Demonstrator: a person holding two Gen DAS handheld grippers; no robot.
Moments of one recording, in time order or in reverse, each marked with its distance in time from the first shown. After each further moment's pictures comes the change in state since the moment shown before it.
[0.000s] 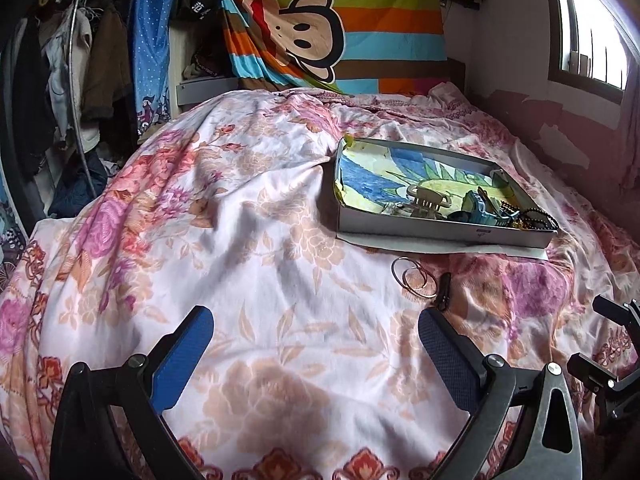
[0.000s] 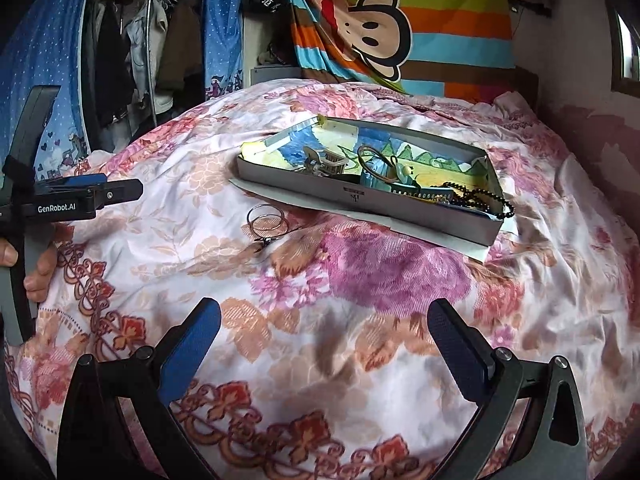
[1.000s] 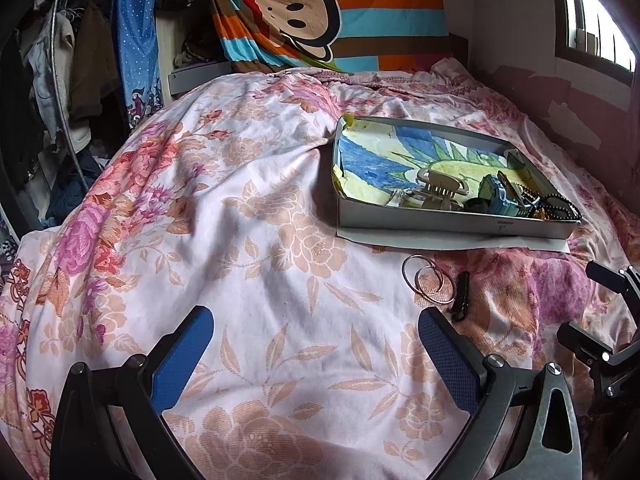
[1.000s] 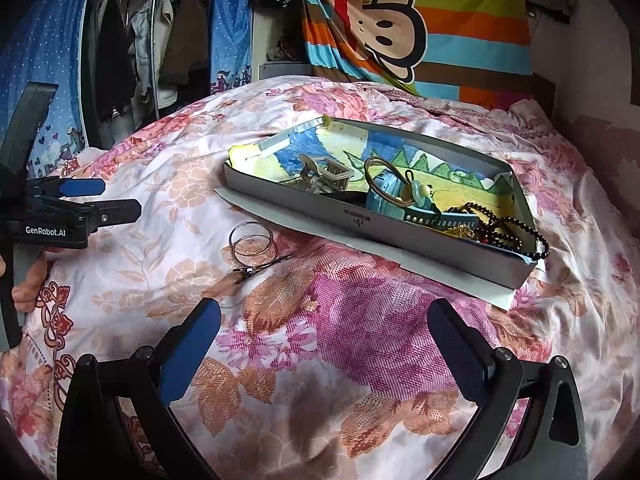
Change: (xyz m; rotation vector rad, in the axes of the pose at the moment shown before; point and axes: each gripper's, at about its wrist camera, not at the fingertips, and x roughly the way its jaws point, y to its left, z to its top) left arm 0.039 -0.009 0.014 0.039 0.079 0.021; right arm 0.046 -0.006 0.027 -0.055 0.000 0.028
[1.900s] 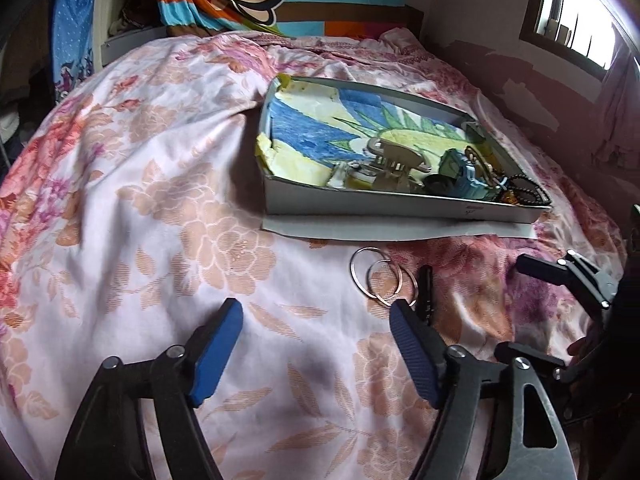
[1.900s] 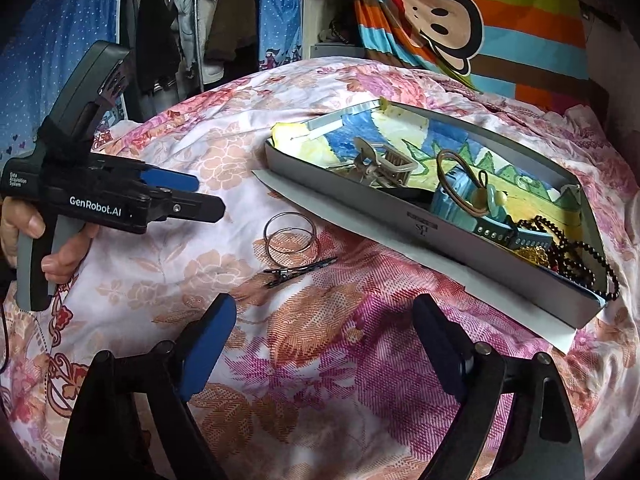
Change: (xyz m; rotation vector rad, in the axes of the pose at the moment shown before) left arm 0.053 -0.015 0.018 0.036 0.135 -0.270; right arm 0.043 0.016 0.011 -0.101 0.065 0.171
